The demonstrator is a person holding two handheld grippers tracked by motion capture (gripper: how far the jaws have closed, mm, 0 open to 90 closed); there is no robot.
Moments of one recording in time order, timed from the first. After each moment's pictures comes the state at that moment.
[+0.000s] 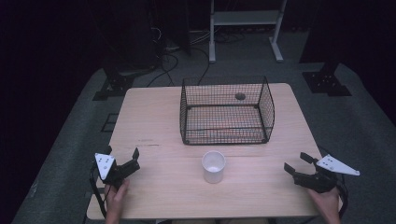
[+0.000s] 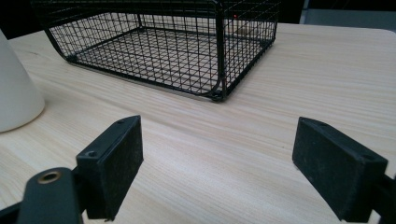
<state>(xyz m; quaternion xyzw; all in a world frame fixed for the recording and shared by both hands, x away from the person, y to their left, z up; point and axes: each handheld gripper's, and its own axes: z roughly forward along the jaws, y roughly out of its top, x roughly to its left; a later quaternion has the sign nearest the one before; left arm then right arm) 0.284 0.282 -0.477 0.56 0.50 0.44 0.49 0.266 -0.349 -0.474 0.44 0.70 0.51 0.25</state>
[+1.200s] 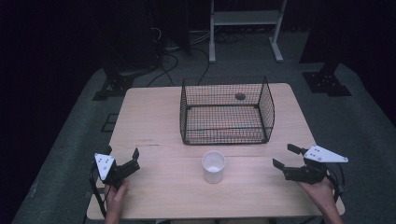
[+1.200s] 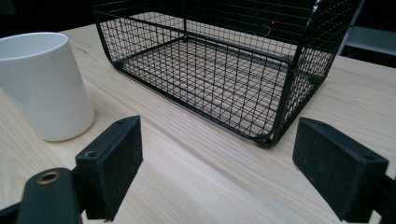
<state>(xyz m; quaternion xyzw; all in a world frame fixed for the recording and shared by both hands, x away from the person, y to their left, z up) 0.283 0.282 -0.477 0.56 0.50 0.44 0.50 0.281 -0.312 -0.434 0.36 0.75 0.51 0.23</state>
